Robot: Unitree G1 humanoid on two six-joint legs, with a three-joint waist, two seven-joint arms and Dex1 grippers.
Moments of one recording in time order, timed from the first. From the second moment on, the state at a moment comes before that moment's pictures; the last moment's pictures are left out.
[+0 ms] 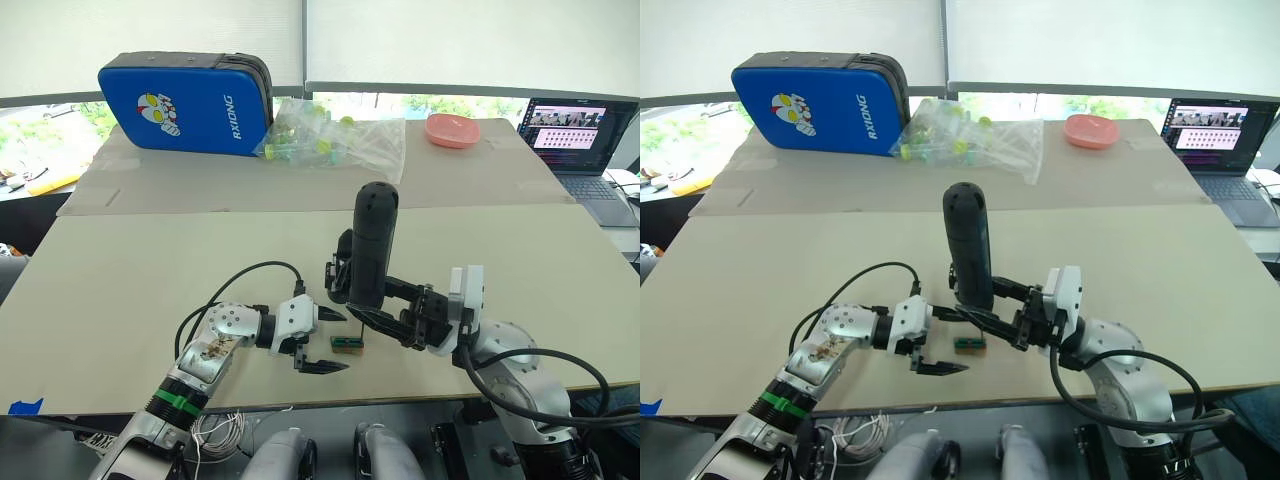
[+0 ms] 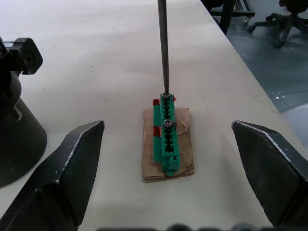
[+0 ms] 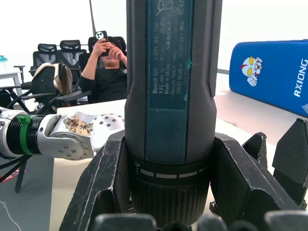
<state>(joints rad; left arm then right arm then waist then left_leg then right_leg) -0.38 0.43 -0.34 0.10 -0.16 0.02 -1.19 -0.11 -0.43 0.04 -0.40 0.57 0.17 0.93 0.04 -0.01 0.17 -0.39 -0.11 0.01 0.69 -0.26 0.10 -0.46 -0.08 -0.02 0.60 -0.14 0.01</state>
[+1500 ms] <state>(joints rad) -0.29 0.56 -0.22 -0.05 -0.29 0.20 -1.19 -0.40 -0.50 0.01 -0.52 0.88 0.52 0.80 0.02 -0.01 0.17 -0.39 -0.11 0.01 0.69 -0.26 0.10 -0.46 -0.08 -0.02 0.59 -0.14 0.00</state>
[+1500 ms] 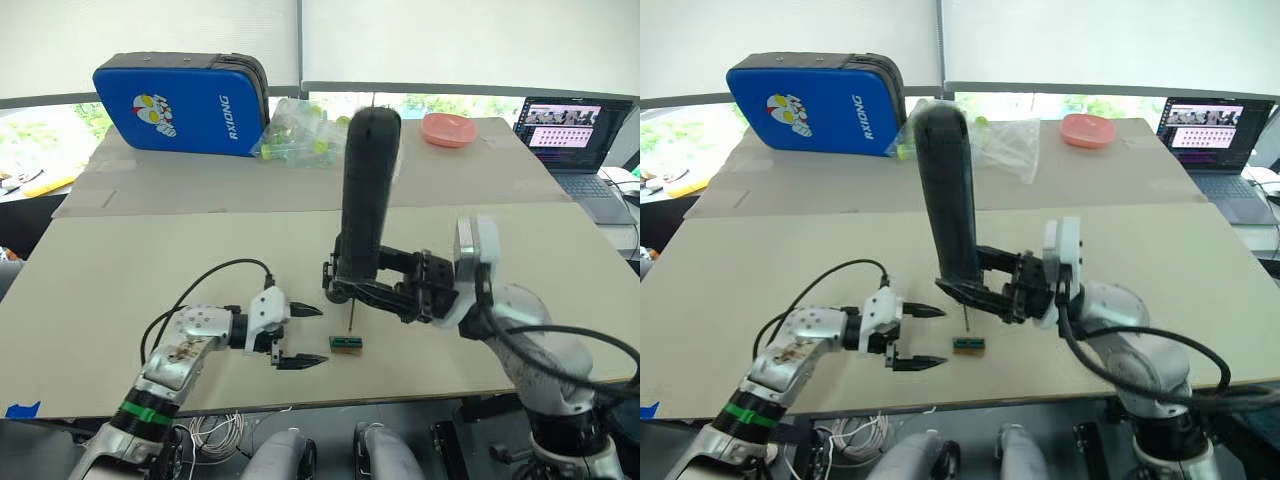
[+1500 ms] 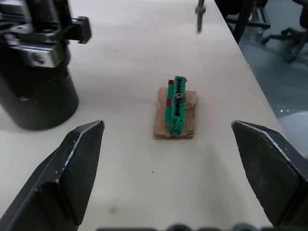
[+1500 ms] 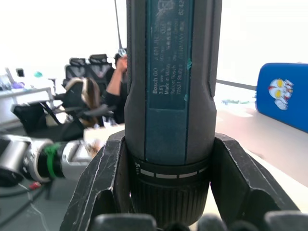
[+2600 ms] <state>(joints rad) -0.56 0.48 -0.18 0.35 -0.19 0.02 -1.19 -0.80 -0.39 0.10 -0.13 0.64 0.58 0.85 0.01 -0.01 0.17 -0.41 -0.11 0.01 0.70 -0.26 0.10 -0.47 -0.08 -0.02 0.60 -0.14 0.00</state>
